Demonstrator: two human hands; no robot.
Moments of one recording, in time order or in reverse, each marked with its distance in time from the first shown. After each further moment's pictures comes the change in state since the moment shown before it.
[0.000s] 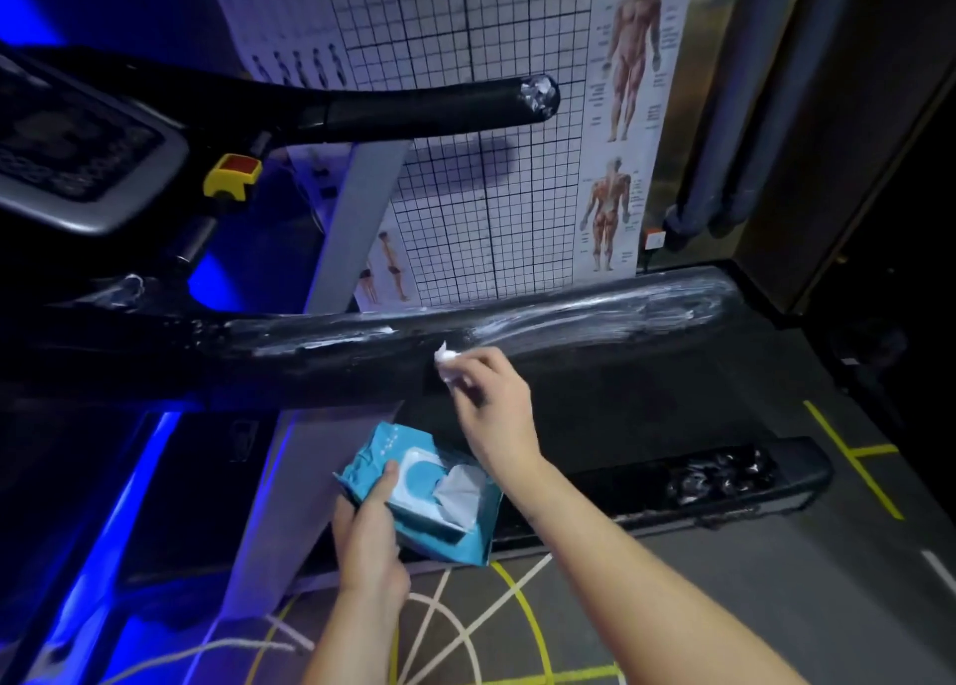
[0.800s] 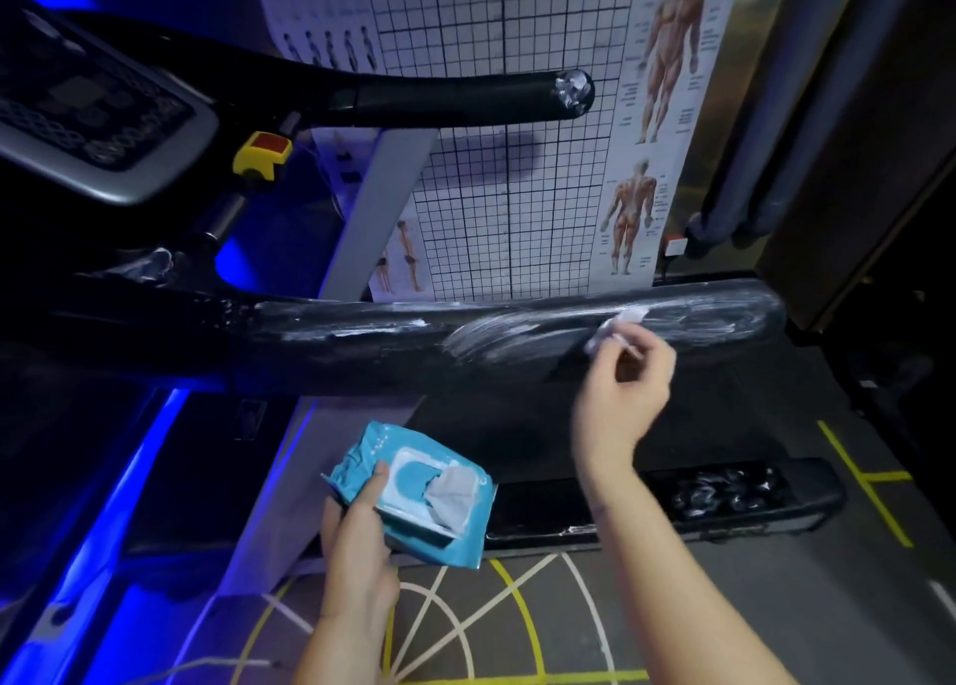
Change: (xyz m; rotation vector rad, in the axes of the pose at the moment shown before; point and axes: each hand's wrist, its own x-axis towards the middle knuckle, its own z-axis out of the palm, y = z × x) left_hand 0.004 0.021 -0.024 0.052 -0.003 -0.092; right_hand 0.018 0.013 -0.039 0.198 0.688 0.277
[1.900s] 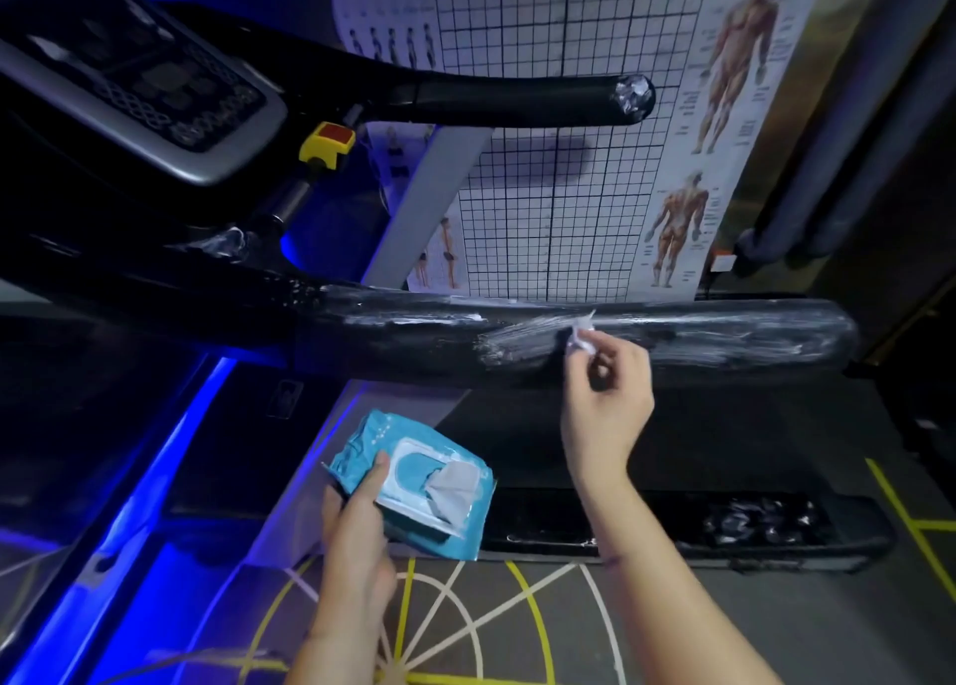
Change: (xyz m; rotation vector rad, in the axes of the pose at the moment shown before) left_hand 0.005 0.021 -0.029 -0.074 0.056 0.066; right_hand -0.039 -0.006 0.027 -0.164 -0.232 -0.111
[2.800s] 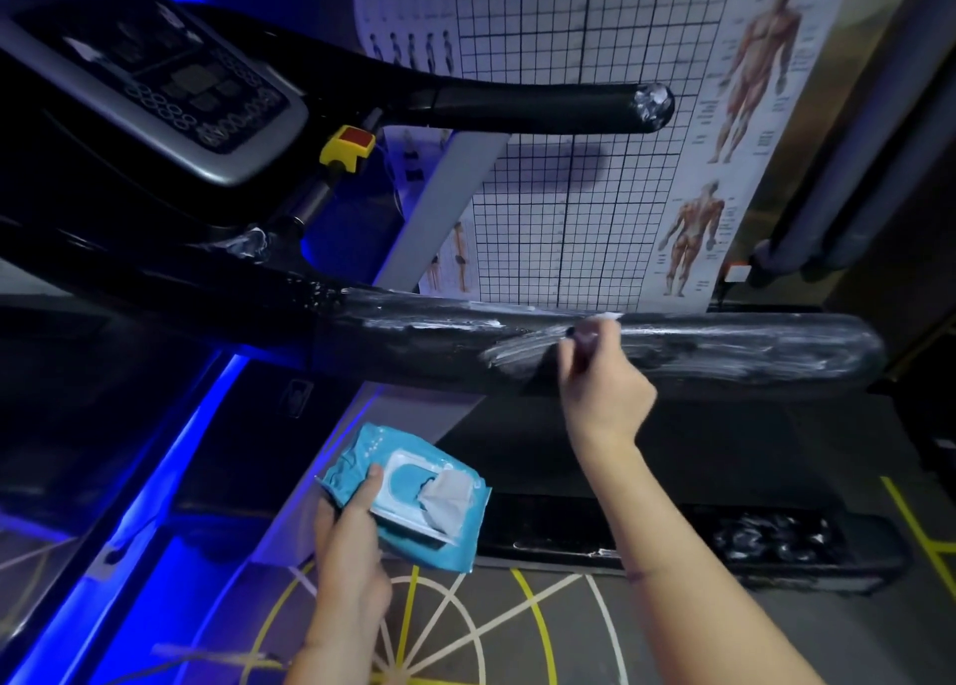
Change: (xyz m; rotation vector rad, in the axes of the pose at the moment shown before) left_hand 0.010 0.003 -0.015 -0.075 0.060 0.035; right_hand 0.019 0.007 0.027 -0.528 -0.104 -0.245
